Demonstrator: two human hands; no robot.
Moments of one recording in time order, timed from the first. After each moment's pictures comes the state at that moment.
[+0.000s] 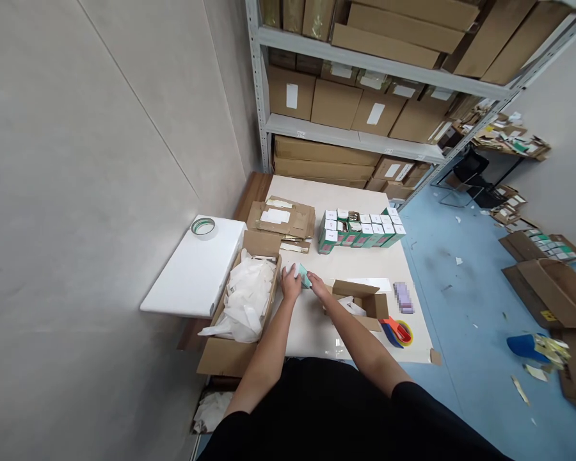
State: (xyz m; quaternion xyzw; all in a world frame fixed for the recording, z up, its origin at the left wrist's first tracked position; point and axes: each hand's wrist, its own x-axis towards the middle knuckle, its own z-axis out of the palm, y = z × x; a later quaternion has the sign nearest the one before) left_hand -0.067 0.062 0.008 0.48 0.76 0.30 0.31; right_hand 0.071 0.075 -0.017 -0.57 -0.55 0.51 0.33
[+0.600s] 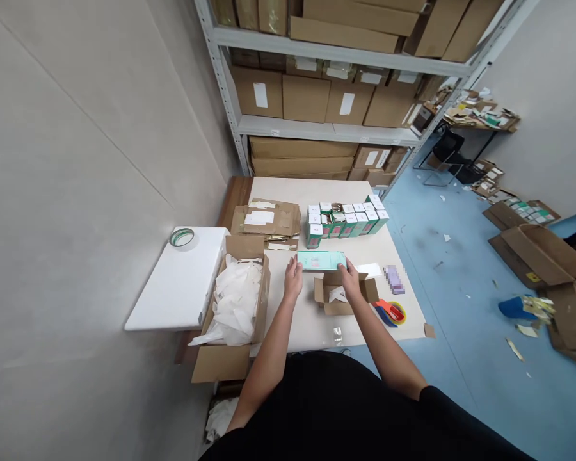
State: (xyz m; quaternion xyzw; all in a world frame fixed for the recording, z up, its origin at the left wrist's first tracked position) left_hand -0.024 0.047 0.073 0.48 0.61 0.44 0.45; right_hand 0.193 0.042 0.073 -0.63 -0.43 0.39 0.51
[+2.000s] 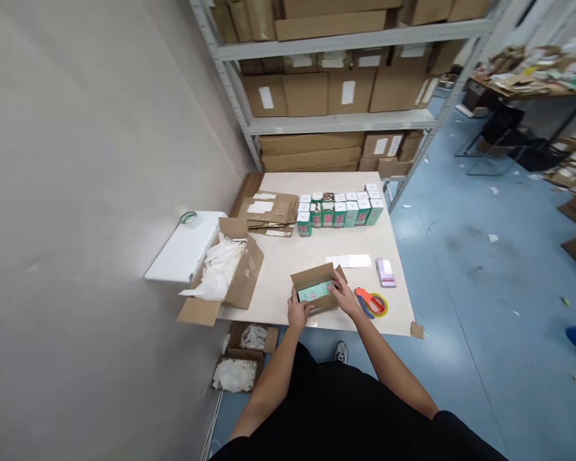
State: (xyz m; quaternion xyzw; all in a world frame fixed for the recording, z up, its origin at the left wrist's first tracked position) left_hand 0.139 -0.138 -0.029 0.62 0.75 0.13 0.18; right_hand 0.350 -0.076 0.048 -0.48 -0.50 0.60 0.40
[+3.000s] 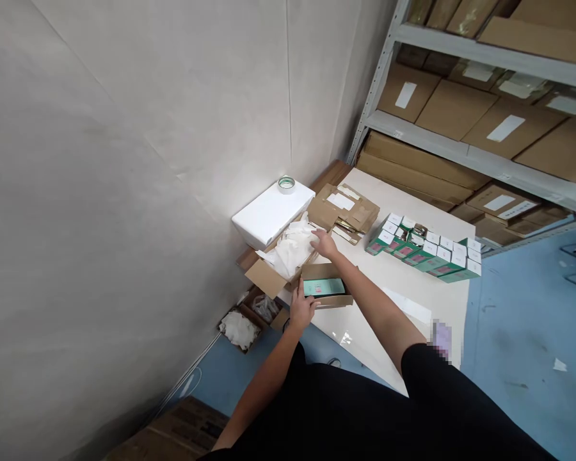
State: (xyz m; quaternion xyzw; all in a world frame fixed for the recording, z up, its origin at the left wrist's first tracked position) left_hand -0.021 -0.183 0.022 0.50 0.81 0.26 0.15; right_hand -0.043 0.093 0.090 -0.34 -0.87 0.34 0.10
